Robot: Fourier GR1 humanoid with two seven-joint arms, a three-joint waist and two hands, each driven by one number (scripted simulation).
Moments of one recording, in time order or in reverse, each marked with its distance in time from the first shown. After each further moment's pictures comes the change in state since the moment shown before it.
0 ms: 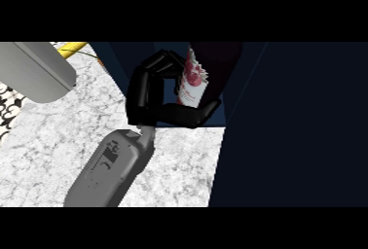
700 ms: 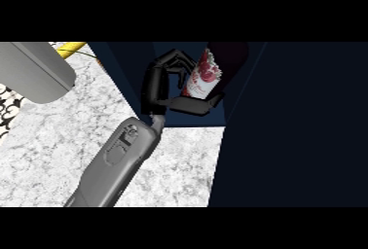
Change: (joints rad) left arm -0.099 0.001 -0.003 0.270 -0.071 0.029 -0.157; right arm 0.005 0.004 -0.030 0.009 -0.016 0.020 -0.005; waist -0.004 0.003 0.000
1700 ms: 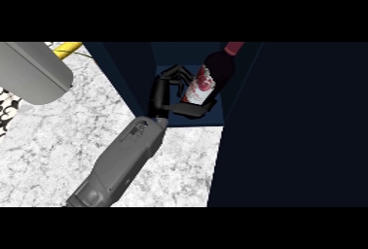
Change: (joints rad) left arm -0.084 -0.001 -0.064 0.422 0.200 0.007 -0.281; right arm 0.018 0.030 0.007 0.014 -0.015 0.028 -0.033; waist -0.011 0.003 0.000
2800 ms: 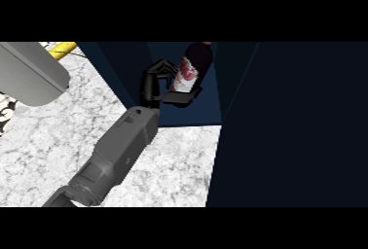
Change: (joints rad) left arm -0.164 0.000 0.112 0.382 0.199 -0.064 -0.231; right arm -0.022 0.019 0.020 0.012 -0.013 0.003 -0.002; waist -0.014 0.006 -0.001
